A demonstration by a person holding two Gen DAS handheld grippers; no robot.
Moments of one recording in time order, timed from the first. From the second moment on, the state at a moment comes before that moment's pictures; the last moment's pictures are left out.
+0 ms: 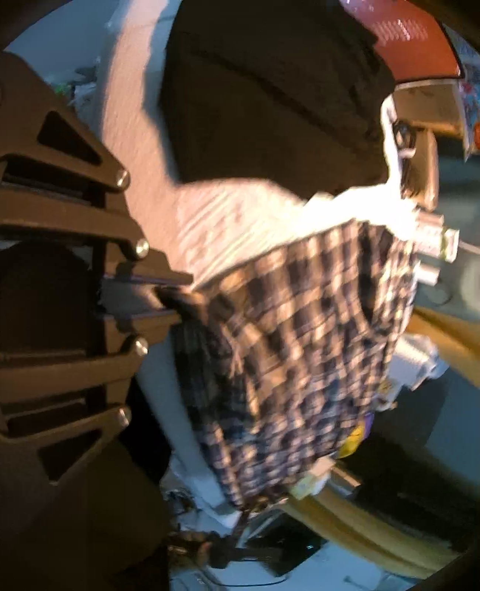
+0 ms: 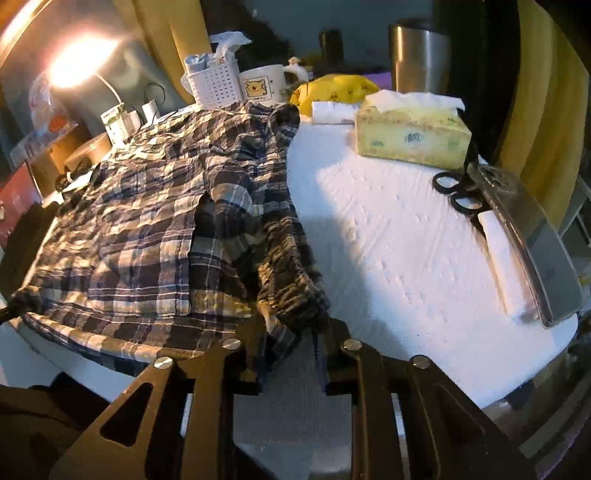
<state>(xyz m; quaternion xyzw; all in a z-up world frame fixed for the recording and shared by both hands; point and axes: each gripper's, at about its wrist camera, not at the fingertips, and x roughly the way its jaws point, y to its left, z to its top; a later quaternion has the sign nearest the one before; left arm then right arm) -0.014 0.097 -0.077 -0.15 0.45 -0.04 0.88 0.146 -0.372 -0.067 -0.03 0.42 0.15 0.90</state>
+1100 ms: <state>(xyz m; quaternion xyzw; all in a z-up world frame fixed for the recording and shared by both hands) 0.261 0.167 -0.106 -0.12 0.43 -0.02 0.90 0.439 -0.245 -0.050 -0.16 0.46 0.23 0.84</state>
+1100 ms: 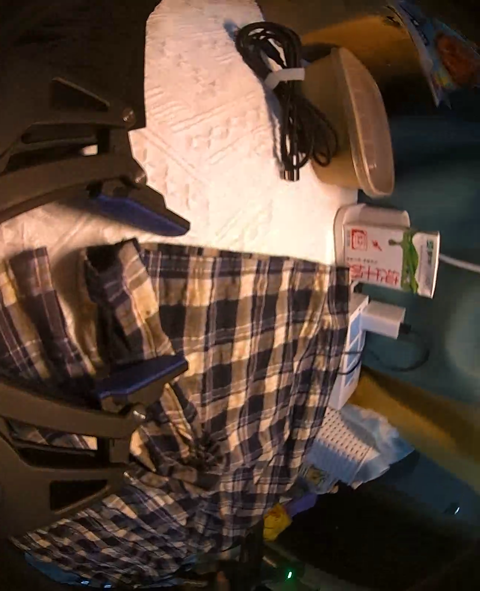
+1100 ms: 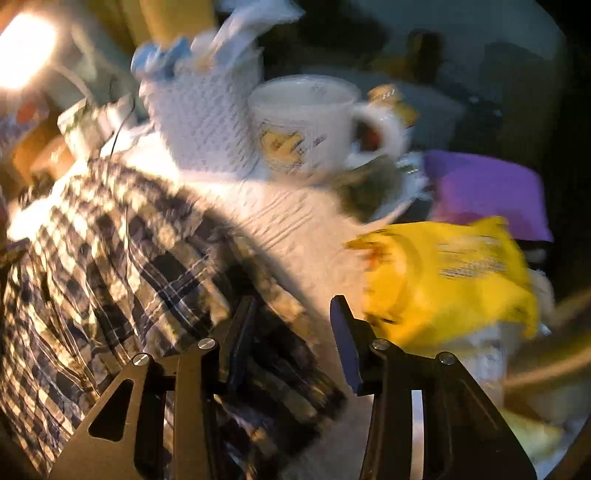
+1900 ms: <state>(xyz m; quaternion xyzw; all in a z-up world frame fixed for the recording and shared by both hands) 0.232 0.174 -0.099 -0.06 0.46 -0.03 0.89 0.483 -0.200 -0.069 -0.33 0.40 0.13 0.85</state>
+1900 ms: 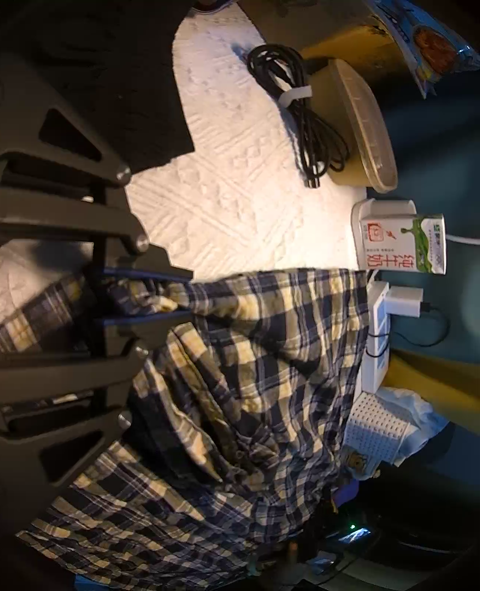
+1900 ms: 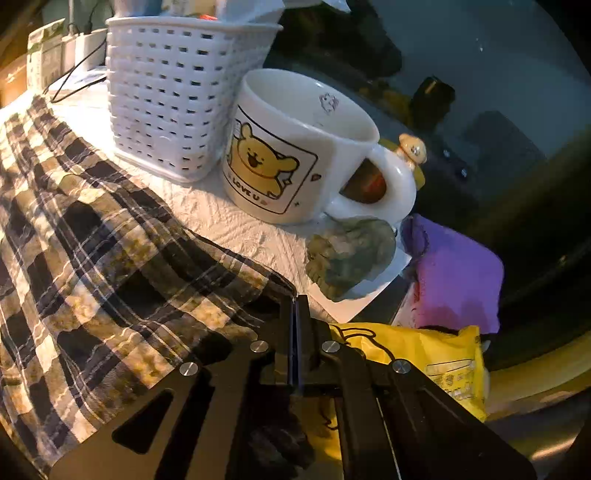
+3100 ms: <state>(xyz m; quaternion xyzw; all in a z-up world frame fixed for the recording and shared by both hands) 0.016 0.026 -0.050 -0.05 0.37 -0.18 0.91 0.141 -0.343 -0.022 -0.10 0.34 0.17 0.92</state>
